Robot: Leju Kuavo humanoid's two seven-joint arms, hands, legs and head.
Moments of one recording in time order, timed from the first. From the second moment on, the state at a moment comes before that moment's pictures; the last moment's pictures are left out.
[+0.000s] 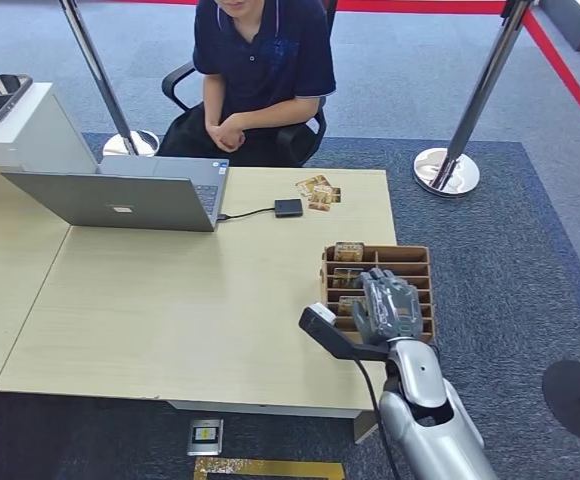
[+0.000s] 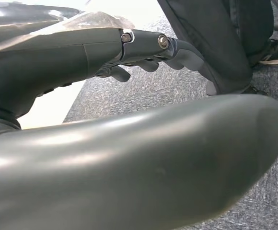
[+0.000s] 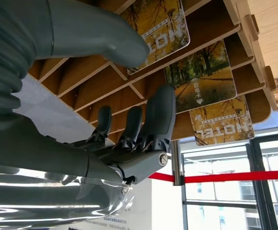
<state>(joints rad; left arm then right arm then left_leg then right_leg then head) -0.07 -0.26 0.91 -0.21 -1.32 0.56 0.06 -0.23 0.02 0.49 -1.12 1.33 -0.18 0.13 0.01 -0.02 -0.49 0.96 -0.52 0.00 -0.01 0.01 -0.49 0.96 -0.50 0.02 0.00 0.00</state>
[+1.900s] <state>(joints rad) -0.07 -0.26 0.91 -0.21 -1.33 0.55 0.06 -0.23 0.05 0.52 -1.06 1.33 -0.17 0.13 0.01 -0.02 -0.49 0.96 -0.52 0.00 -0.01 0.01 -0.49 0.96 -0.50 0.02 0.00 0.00</state>
